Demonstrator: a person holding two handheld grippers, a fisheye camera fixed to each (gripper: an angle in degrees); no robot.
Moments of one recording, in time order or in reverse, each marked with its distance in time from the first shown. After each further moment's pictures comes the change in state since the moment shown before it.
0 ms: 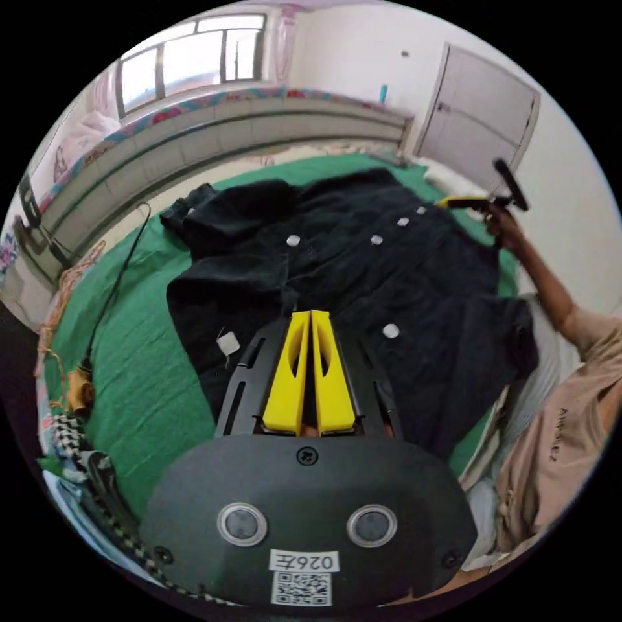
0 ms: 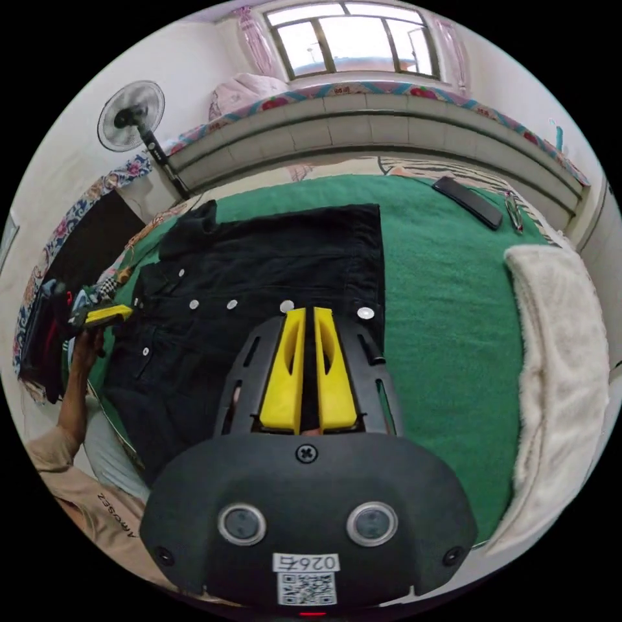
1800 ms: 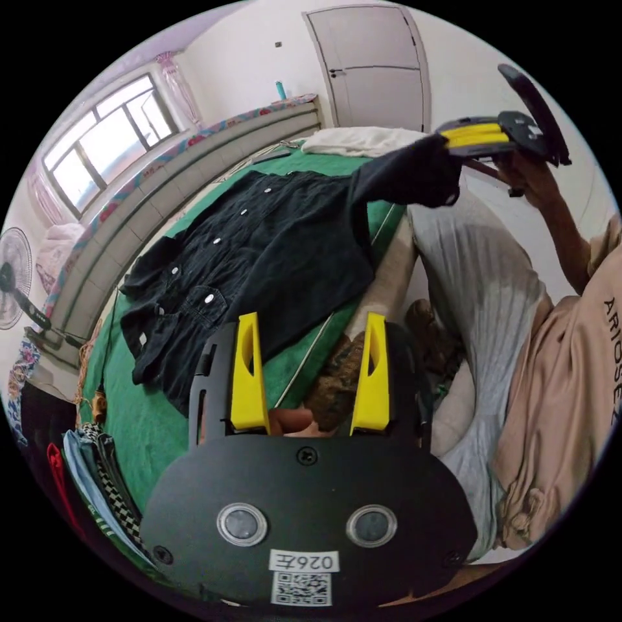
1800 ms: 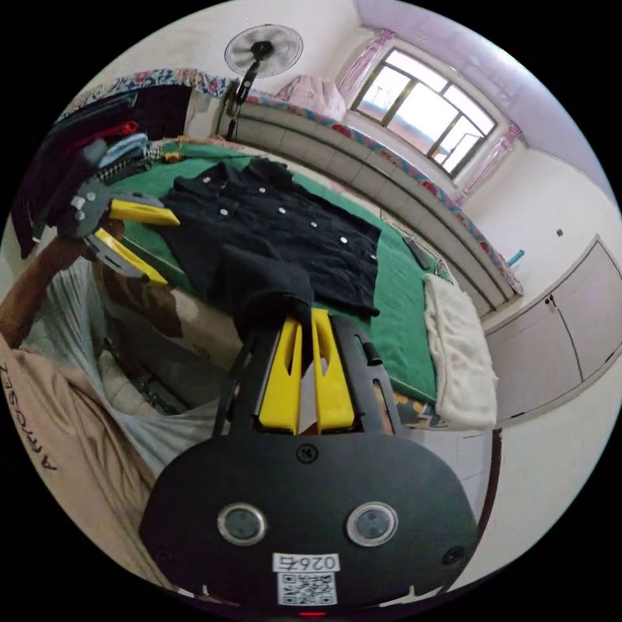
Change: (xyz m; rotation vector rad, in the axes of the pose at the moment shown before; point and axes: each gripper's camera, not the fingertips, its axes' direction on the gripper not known) left arm 0.377 0.221 0.030 0.164 -0.020 0.346; right arm -0.377 0.250 -0.036 0.272 0.344 -0.346
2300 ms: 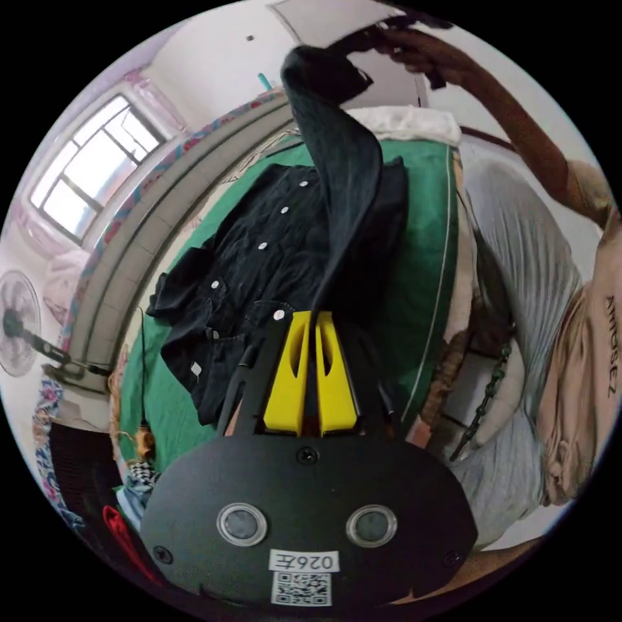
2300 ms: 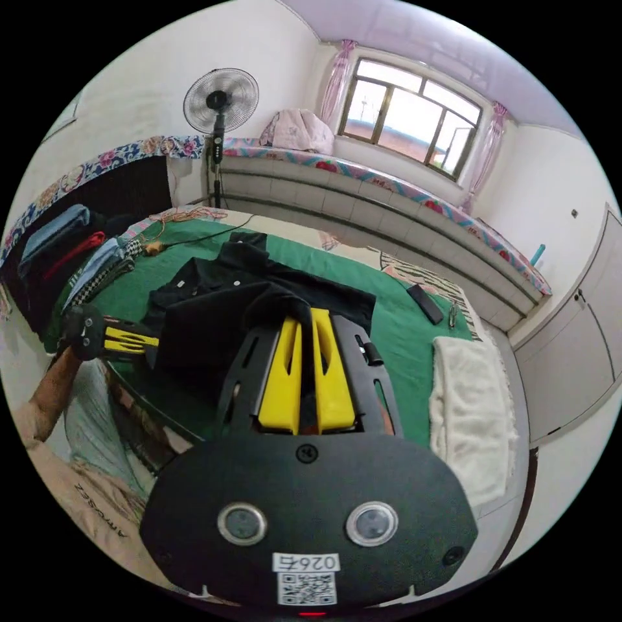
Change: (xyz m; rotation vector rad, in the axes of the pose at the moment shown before) left arm -0.176 -0.074 0.012 -0.034 -0.005 0.033; right arm 0.108 -0.230 0.171 -0.023 -0.170 0.135
